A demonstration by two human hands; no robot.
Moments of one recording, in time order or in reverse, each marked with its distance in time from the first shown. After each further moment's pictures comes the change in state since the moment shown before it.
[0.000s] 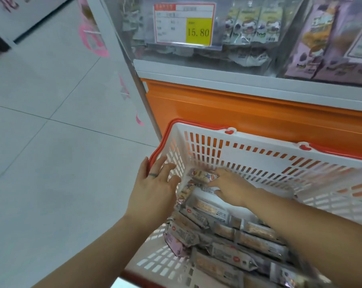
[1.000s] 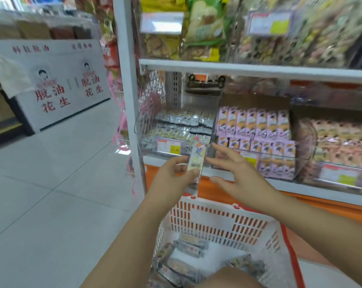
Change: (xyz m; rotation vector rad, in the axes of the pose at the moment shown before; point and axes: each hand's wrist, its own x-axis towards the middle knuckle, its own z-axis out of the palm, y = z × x) left_hand -0.014 0.058 -0.230 -1.491 0.259 -0.175; right_hand -0.224 -0.082 -0.229 0.218 0.805 -0.170
